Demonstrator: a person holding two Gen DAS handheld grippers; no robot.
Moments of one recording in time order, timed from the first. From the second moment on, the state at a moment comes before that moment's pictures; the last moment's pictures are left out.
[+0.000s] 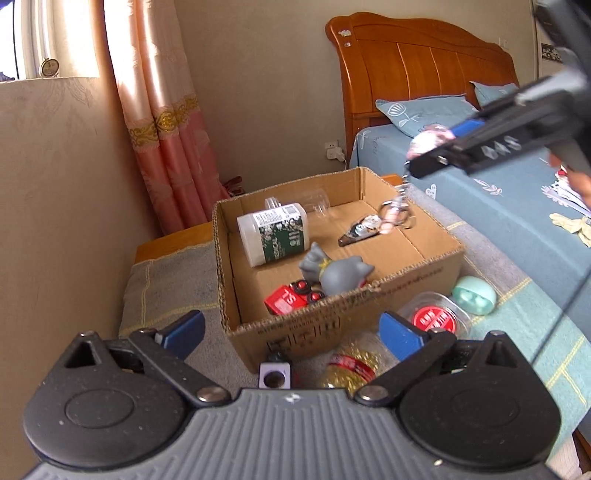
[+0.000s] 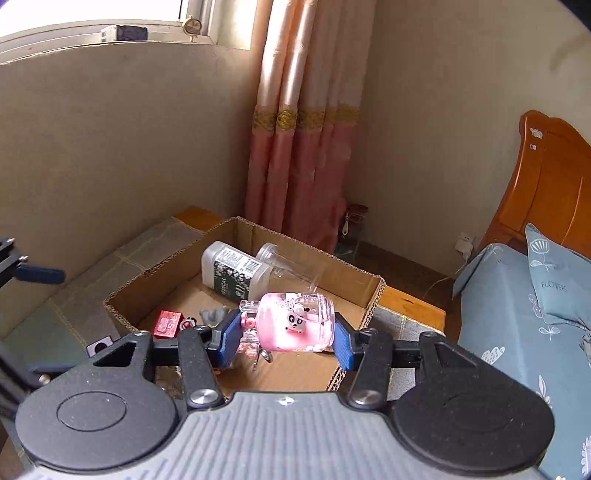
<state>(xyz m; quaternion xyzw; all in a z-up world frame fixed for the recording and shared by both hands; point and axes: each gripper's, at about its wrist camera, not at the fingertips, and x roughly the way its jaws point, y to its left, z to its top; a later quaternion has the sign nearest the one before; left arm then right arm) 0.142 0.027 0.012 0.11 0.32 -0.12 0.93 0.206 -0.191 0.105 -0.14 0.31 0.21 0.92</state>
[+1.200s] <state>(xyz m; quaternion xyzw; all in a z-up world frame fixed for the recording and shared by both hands) 0.123 0.055 -0.041 0.04 0.36 -0.04 0.93 0.093 -0.227 -0.045 -0.09 0.39 0.02 0.92</state>
